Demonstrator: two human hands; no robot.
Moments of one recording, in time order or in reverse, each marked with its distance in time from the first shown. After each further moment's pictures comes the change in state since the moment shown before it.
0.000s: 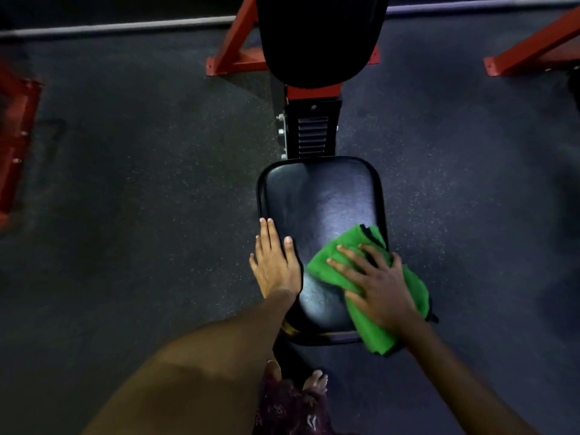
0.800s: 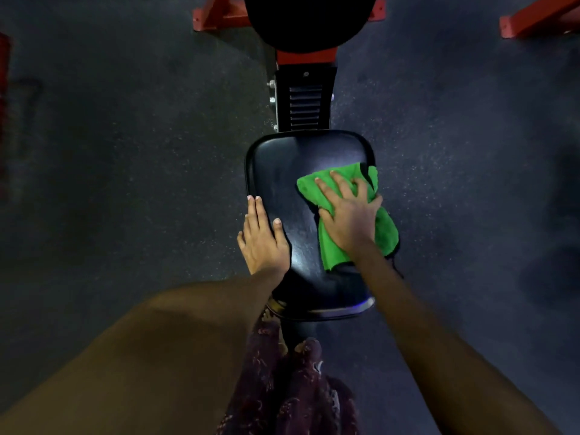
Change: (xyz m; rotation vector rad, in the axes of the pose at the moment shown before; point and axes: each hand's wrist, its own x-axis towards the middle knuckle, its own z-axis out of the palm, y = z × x) left_hand 0.003 -0.003 0.003 0.060 0.004 0.013; right_hand 0.087 -0.002 -0.014 0.115 -0.080 0.375
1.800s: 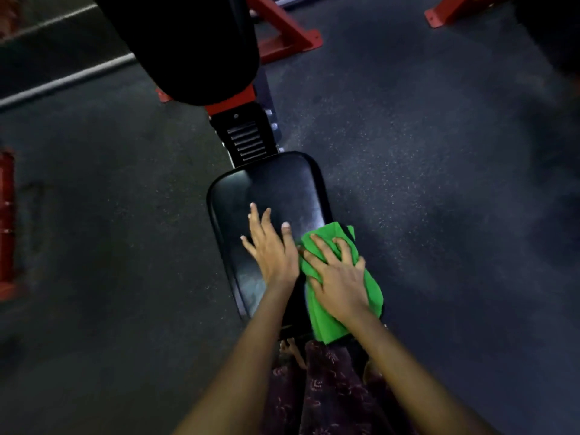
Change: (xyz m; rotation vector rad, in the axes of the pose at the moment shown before) left_hand -0.024 0.083 0.019 -0.129 0.050 0.243; right_hand -0.108 0.025 0.008 0.220 -0.061 0.110
